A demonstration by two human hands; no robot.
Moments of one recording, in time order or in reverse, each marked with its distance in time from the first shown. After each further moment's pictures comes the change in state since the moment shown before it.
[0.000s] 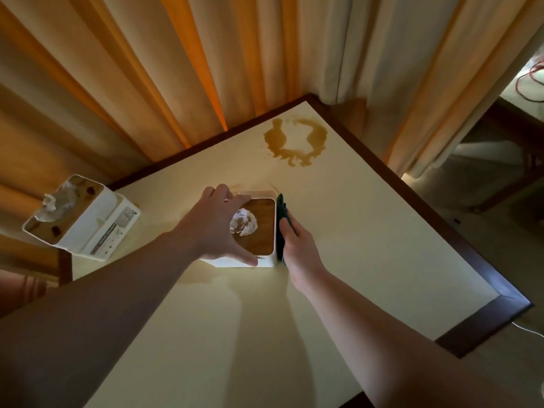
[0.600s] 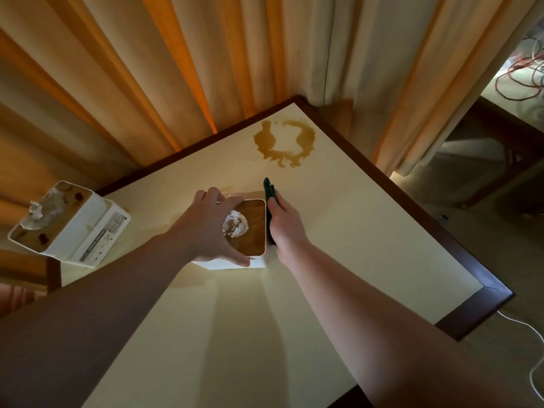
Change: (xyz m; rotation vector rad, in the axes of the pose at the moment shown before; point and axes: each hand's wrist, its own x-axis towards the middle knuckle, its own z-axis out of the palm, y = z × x) left_hand -0.001 0.006 -0.002 -0.025 -0.011 0.011; right_hand 0.010 -0.048 0.020 -0.051 0.089 0.011
